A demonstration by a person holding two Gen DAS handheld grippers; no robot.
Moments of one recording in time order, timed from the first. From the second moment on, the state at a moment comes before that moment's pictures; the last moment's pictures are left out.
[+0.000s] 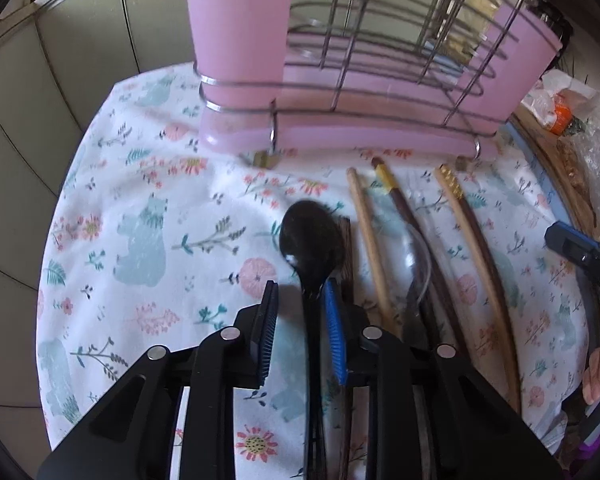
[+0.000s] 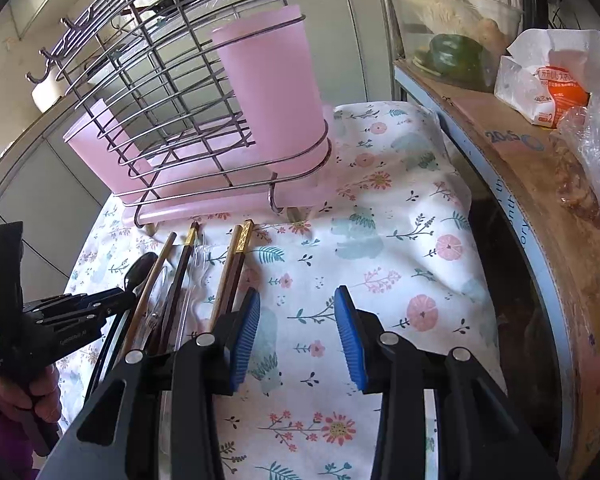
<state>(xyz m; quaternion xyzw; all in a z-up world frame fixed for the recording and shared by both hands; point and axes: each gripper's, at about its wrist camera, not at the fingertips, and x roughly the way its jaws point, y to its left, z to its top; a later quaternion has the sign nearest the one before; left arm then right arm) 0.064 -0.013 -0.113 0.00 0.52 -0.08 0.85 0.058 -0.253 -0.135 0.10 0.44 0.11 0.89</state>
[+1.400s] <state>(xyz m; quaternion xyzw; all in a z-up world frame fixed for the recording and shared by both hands) 0.059 0.043 -0.114 -0.05 0.50 -0.04 0.86 0.121 -0.205 -0.177 0.21 0.53 0.16 0.81</state>
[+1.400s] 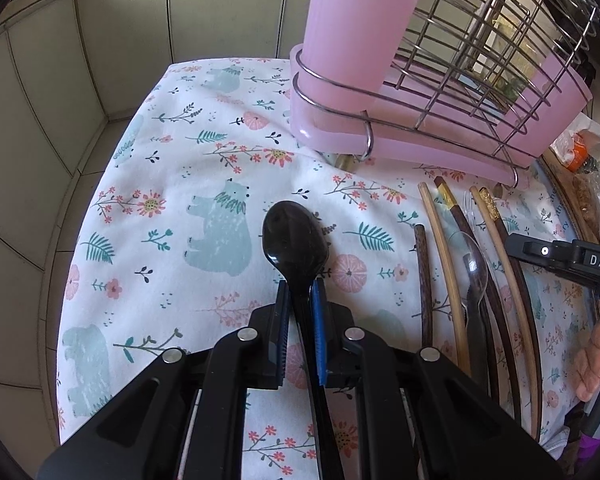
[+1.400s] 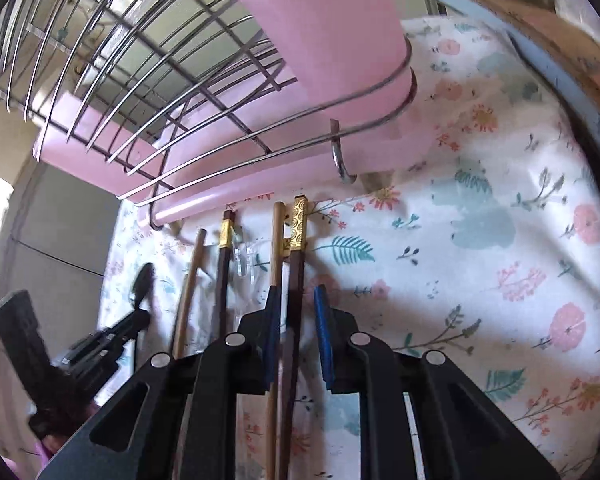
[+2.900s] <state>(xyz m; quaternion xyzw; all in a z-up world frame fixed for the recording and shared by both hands) 0.121 0.048 -0.111 -0.06 0.65 -0.07 0.75 0.131 -0.229 -0.178 0.17 0.59 0.14 0.78</state>
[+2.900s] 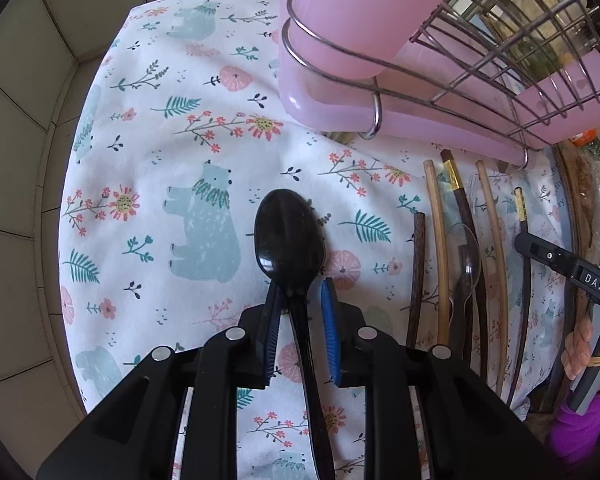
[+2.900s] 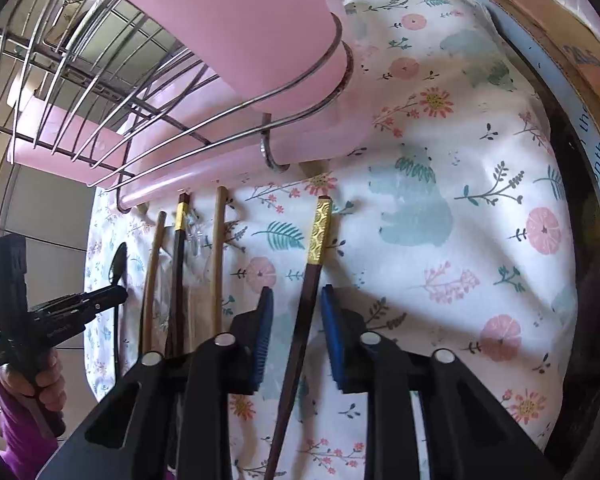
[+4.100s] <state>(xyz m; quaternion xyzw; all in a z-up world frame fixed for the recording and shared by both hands) 0.022 0.057 0.062 -0.06 0.29 -0.07 0.95 0.040 -0.268 -0.011 0.16 0.30 0.14 0.93</state>
